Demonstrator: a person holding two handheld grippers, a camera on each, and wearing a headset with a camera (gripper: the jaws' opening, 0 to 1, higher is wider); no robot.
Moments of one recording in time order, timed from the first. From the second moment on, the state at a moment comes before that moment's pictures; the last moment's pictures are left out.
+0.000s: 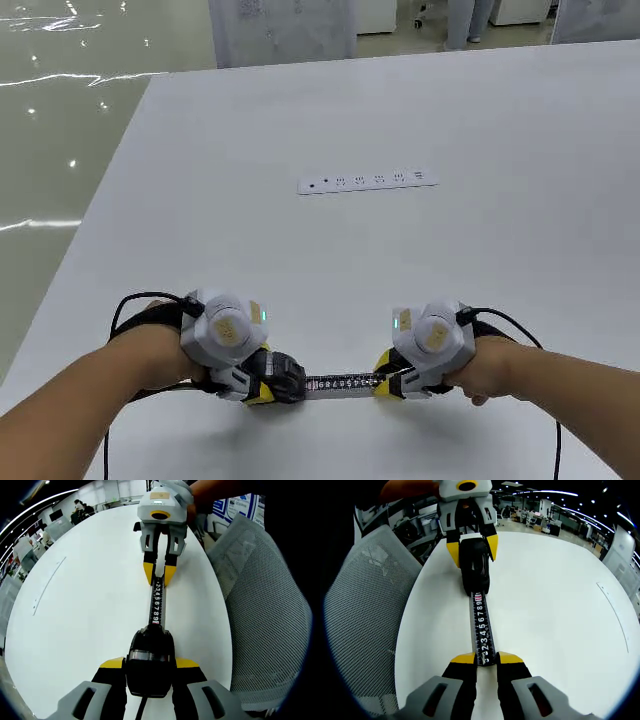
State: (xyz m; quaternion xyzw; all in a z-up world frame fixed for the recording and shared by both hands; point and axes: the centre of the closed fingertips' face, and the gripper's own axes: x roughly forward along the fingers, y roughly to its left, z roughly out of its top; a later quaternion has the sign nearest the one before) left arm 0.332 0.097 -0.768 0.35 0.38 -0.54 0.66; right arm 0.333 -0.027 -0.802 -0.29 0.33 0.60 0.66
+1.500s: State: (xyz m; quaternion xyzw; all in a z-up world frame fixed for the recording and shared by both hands) left arm 0.332 0.098 -0.768 0.35 0.38 -0.54 0.66; right arm 0.337 -0.049 -0.804 -0.28 0.35 0.60 0.66
